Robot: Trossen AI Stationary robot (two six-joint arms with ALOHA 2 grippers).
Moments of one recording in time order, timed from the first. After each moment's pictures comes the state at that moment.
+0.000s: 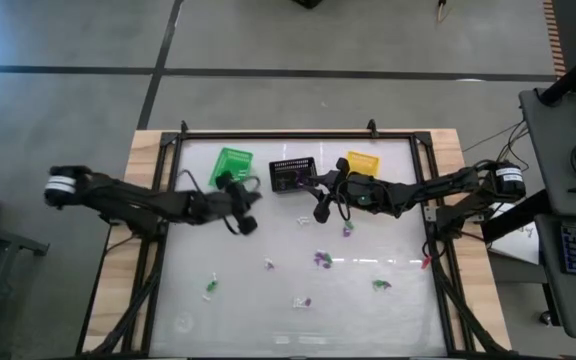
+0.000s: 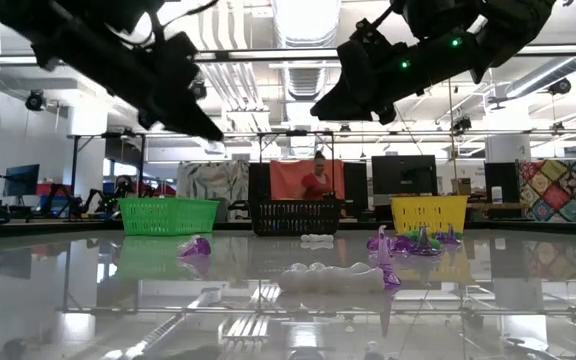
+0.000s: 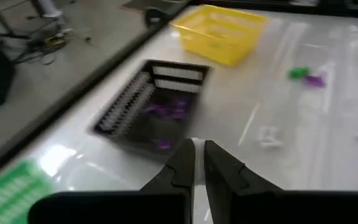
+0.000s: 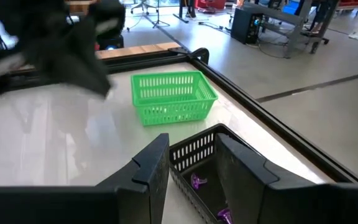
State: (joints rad) left arm -0.03 1.21 0.54 0.15 -0.53 -0.18; right arm -0.08 1.48 0.70 0.53 0.34 0.05
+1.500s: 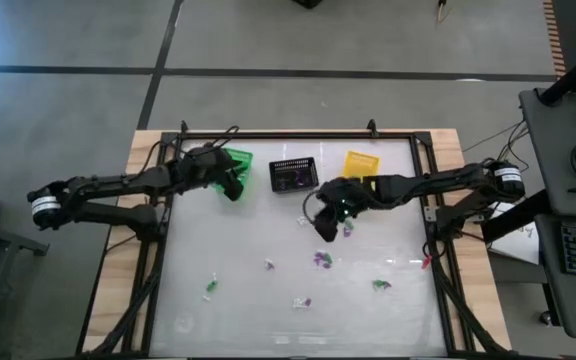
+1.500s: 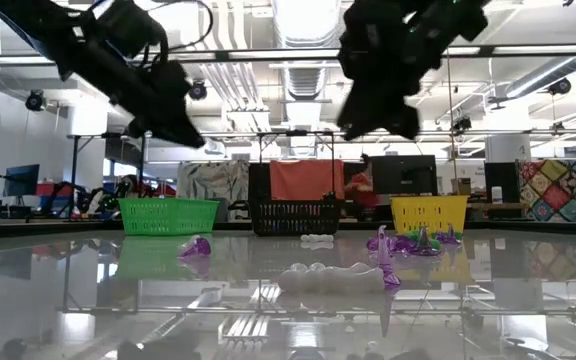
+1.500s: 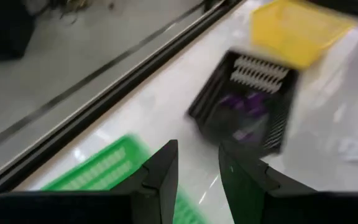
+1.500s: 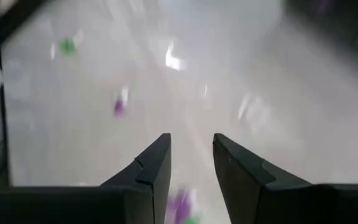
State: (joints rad) left arm 0.41 1.05 0.55 -0.01 -0.19 -0.09; right arm -0.03 1.49 1.00 -0.32 -0.11 0.58
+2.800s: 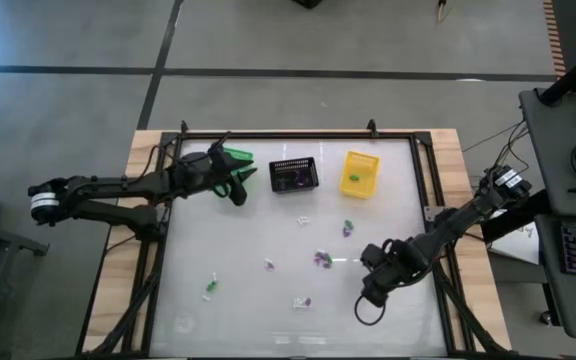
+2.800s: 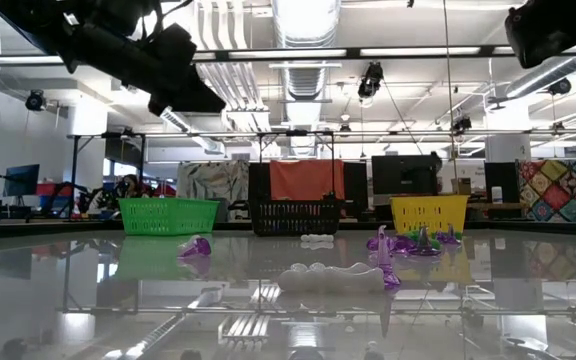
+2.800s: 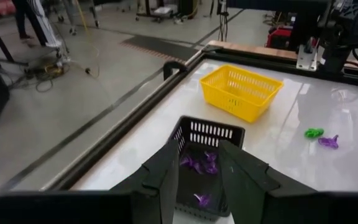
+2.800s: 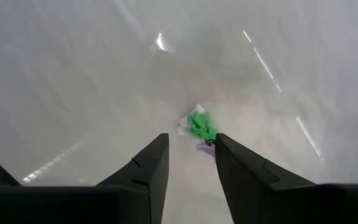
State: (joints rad) left arm 0.30 1.04 0.55 0.22 -0.19 -0.01; right arm 0.60 1.50 1.03 -0.96 -0.03 1.25
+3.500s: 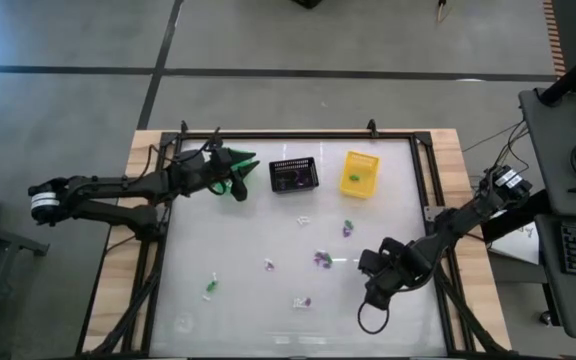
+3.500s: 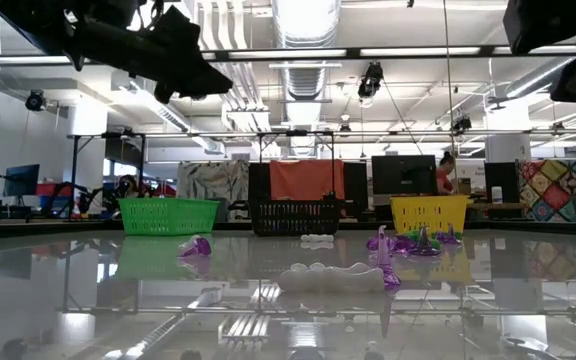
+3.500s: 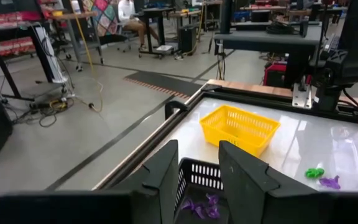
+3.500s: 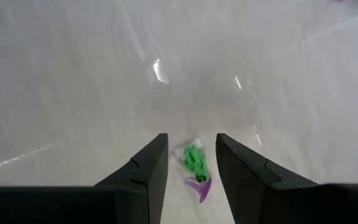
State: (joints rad) left arm 0.30 1.05 0.55 0.37 -0.19 0.02; right arm 0.64 1.50 1.00 -0.88 0.11 1.04
